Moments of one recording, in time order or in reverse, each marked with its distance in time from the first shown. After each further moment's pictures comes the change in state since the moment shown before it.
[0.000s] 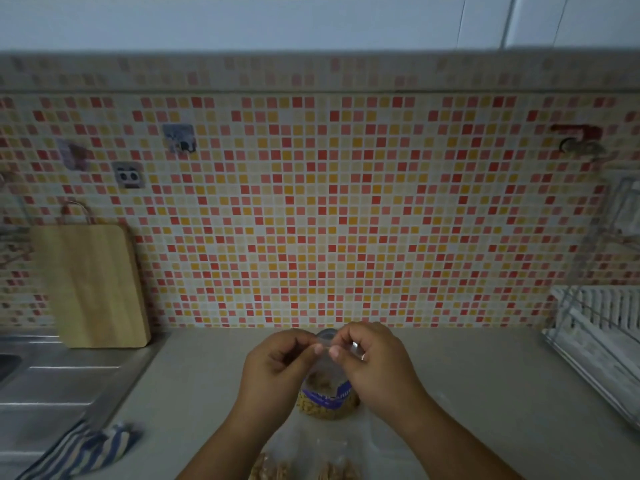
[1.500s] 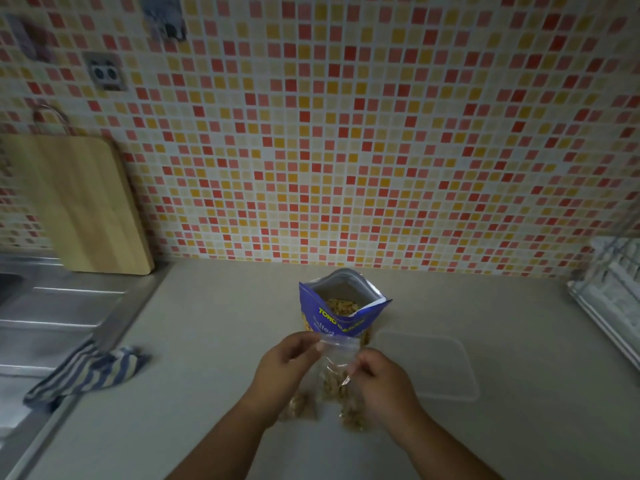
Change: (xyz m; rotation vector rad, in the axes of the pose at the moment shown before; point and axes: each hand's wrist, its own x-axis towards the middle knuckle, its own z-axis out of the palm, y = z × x) left_hand -0.028 -0.122 0.003 -0.005 -0.084 -0.488; right_hand -0.046 0.096 0.088 0.078 -0.168 0.539
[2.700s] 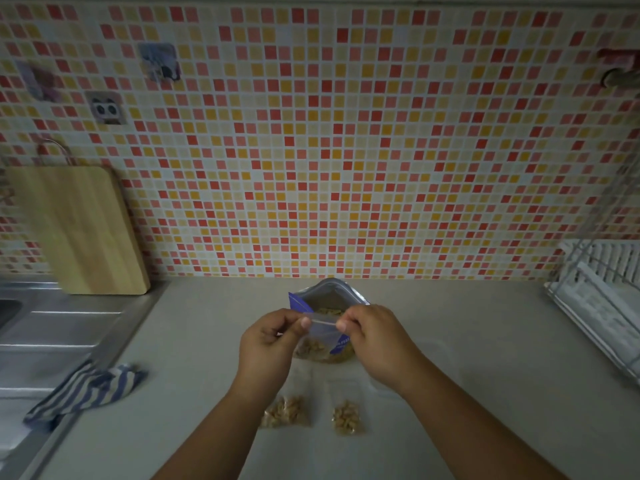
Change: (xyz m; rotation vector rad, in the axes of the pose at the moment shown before) left_hand -0.012 0.052 -0.002 -0.119 0.145 0.282; right_hand -0.001 -0.068 -0.059 -0.294 0.000 -0.431
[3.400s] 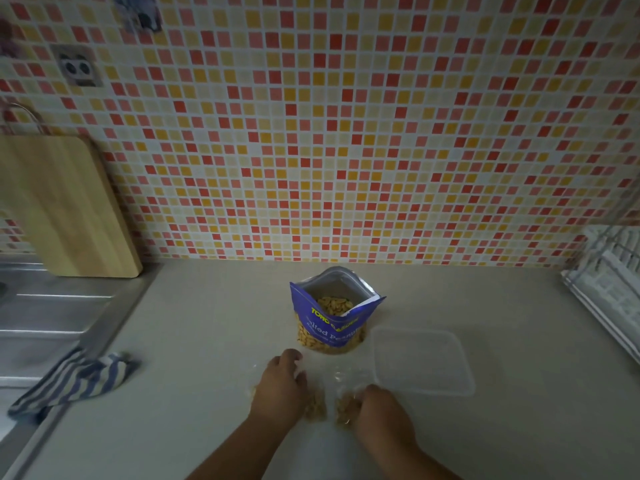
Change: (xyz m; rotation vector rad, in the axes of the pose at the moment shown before) left_hand -0.002 -0.123 0.003 0.823 -0.141 -0.194; right_hand -0.038 0.072 0.111 -0.169 -0.249 0.619
